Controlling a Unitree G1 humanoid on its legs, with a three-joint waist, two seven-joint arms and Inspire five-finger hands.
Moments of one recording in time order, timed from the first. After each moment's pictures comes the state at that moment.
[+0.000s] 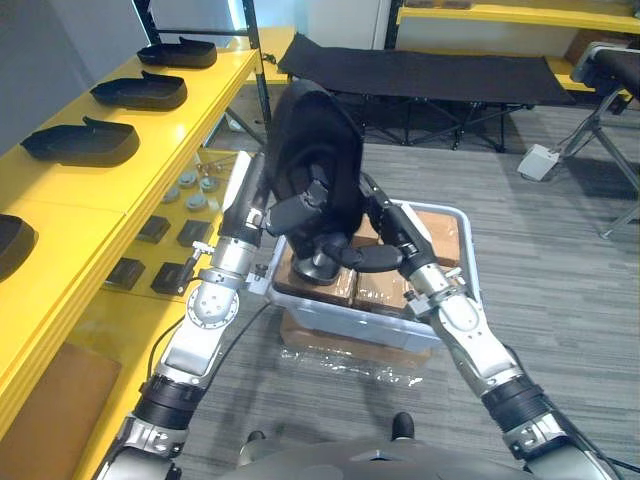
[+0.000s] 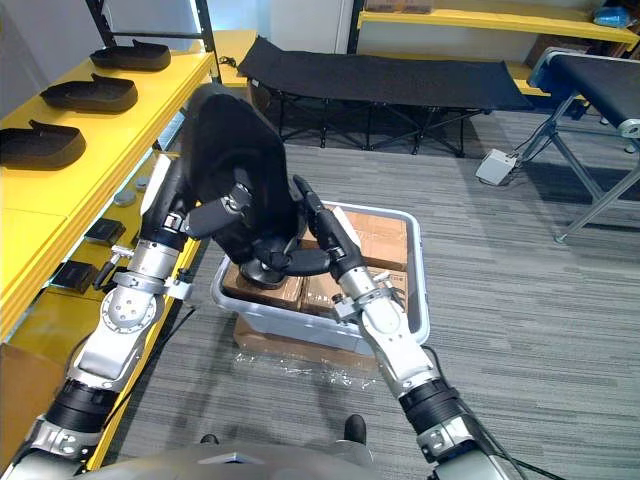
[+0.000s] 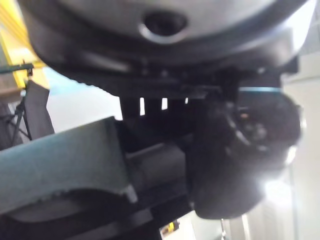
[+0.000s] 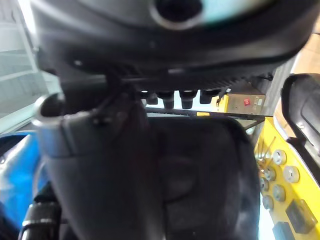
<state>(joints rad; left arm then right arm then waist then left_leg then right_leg) -0.15 0.40 -0.22 -0.15 -0.09 -0.28 -0.01 -0.17 -0.40 0.32 0.12 0.30 -0.27 0.10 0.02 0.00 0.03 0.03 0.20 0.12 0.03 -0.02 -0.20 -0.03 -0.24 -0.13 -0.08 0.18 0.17</state>
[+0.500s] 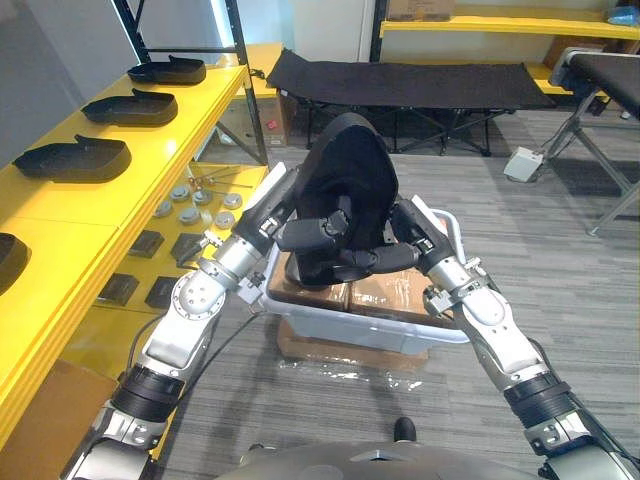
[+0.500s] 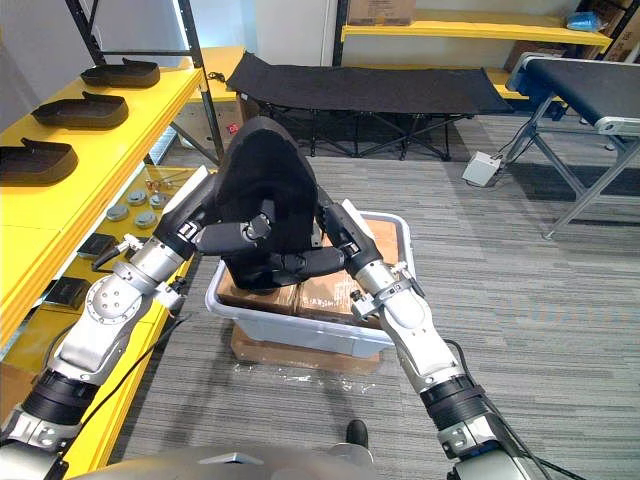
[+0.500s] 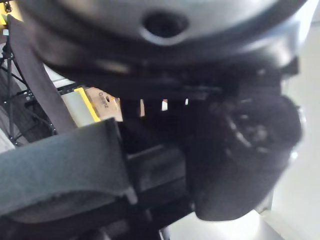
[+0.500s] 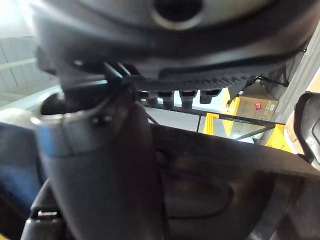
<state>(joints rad) -0.19 0.51 -0.25 -0.16 -0.23 -0.23 -0.23 -0.17 -0.47 0.29 0.09 0.32 -0.24 0.24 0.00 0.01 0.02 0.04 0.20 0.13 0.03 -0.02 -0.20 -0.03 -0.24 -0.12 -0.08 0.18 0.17</state>
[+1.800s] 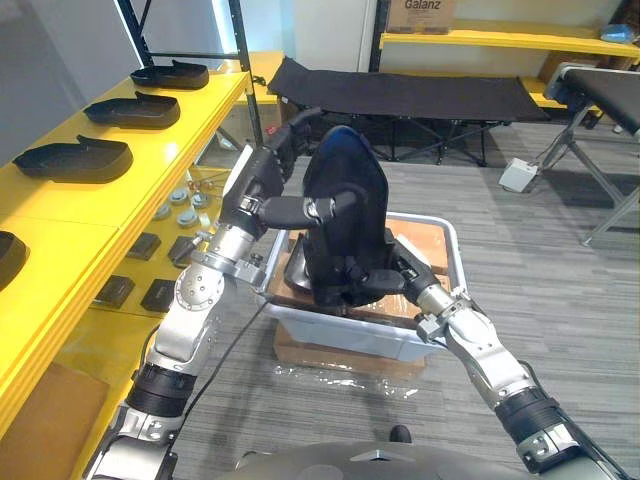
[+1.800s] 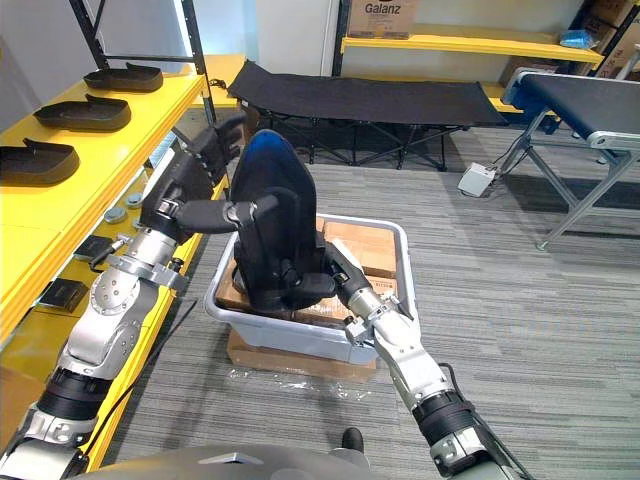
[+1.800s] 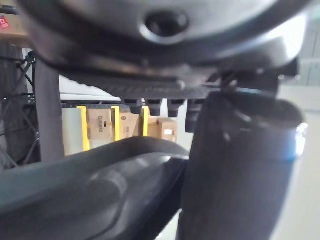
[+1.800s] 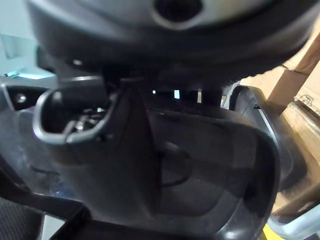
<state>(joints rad) -0.20 0.37 -0.15 -0.18 -0.44 -0.13 -0.06 -0.12 -0.39 0.31 0.21 0.21 -0.16 0.20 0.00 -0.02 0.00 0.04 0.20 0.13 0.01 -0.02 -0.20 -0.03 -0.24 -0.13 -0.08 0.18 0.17</state>
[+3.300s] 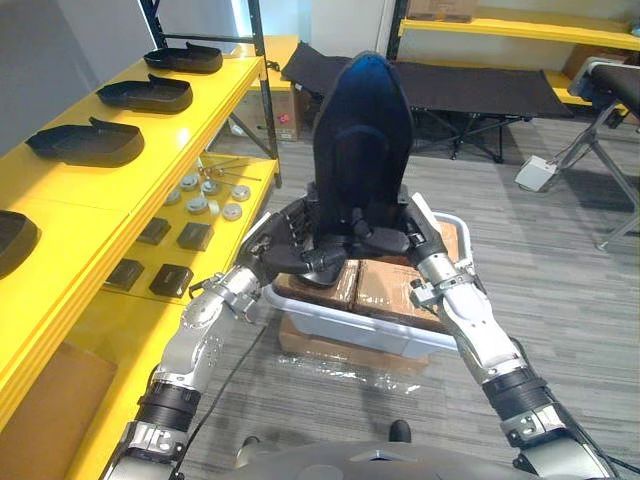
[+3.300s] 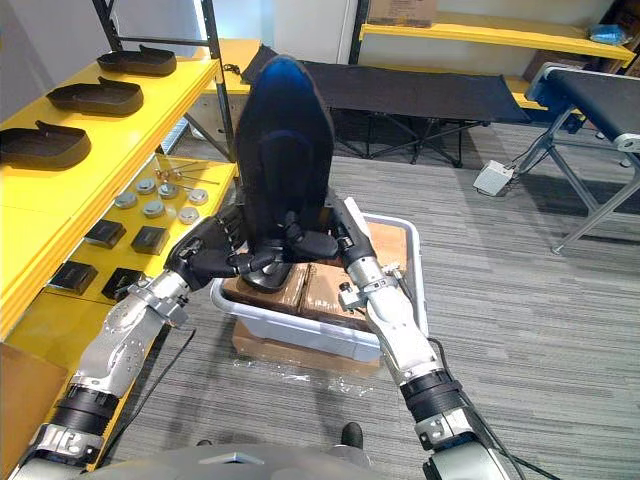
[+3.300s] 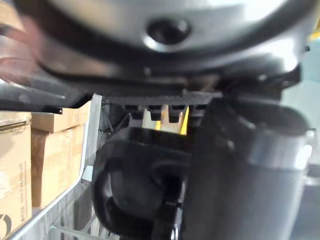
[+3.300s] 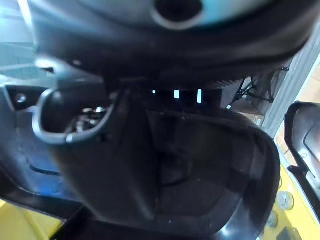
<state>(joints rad) -0.12 0.33 -0.15 0.08 -0.55 0.00 -0.39 -0.21 -0.34 0.28 0.15 0.18 -0.19 0.04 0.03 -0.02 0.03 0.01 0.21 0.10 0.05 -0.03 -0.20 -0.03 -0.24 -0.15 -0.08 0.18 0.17</state>
